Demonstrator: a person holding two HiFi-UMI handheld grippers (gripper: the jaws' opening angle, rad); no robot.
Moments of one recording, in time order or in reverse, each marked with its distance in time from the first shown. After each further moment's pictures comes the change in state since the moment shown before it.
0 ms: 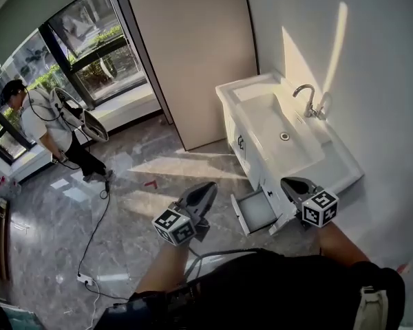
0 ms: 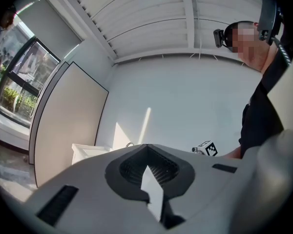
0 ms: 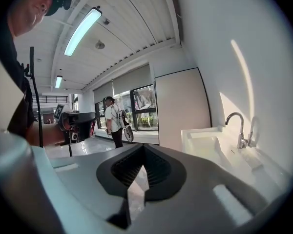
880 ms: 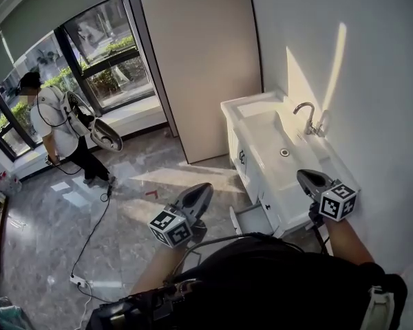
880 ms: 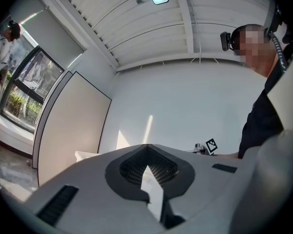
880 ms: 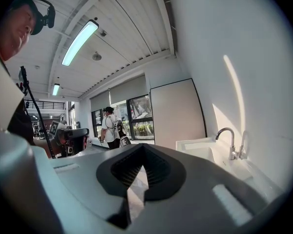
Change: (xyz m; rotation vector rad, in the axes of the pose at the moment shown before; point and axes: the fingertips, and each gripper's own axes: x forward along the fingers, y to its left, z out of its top) left arm -0.015 -0.023 0.045 0.009 -0.078 0.055; right arm -0.056 -0.026 0.083 0.025 -0.096 -0.032
